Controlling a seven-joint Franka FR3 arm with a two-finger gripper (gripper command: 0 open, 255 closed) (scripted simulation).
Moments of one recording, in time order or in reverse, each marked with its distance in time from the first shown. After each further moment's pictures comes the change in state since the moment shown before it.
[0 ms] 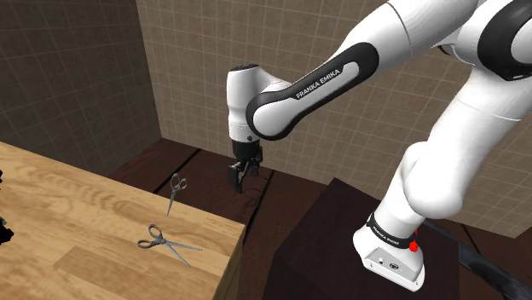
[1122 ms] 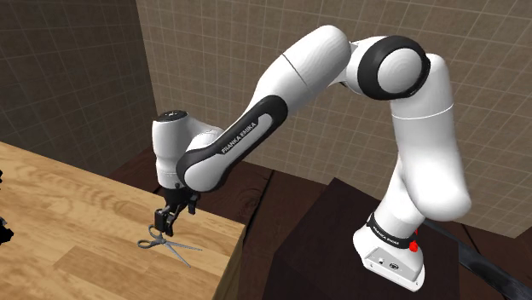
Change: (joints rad) arm 0.184 0.596 0.020 0.497 -0.186 0.191 0.206
